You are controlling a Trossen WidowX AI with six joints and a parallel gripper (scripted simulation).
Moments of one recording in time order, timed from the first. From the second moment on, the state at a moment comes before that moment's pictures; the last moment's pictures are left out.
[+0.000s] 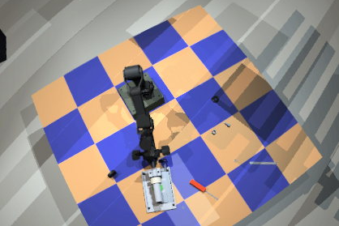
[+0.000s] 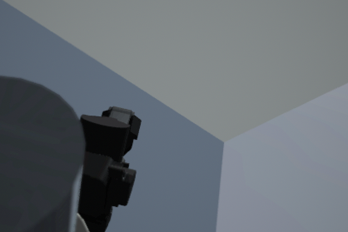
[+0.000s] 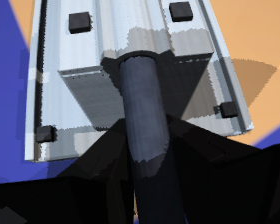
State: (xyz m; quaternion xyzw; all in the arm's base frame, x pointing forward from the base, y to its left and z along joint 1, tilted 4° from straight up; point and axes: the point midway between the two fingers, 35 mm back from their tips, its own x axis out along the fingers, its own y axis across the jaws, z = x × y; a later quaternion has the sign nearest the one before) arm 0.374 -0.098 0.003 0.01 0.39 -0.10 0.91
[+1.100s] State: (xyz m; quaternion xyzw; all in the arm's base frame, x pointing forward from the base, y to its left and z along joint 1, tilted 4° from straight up) arm 0.384 -0.100 0.003 0.01 0.39 -0.10 0.91
